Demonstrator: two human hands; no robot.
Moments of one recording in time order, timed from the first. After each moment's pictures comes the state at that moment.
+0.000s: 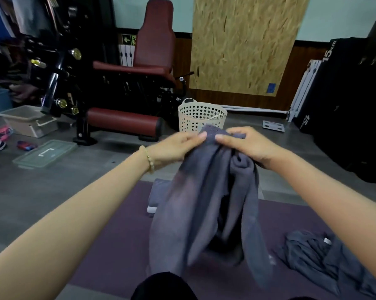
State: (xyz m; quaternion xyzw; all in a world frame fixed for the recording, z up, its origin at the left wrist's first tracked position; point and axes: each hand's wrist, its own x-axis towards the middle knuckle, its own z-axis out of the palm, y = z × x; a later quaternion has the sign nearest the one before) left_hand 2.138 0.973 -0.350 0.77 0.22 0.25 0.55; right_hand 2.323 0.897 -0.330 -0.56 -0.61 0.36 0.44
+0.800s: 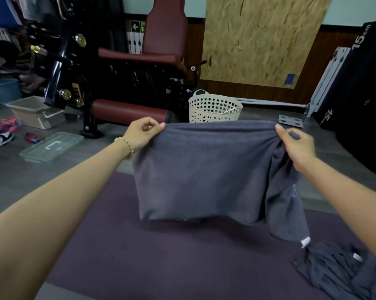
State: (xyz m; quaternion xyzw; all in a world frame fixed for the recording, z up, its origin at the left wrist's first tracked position) left_hand 2.085 1.130 -0.404 0.71 0.45 0.42 0.34; right_hand 2.441 1.003 -0.411 -0.66 -0.37 0.16 0.63
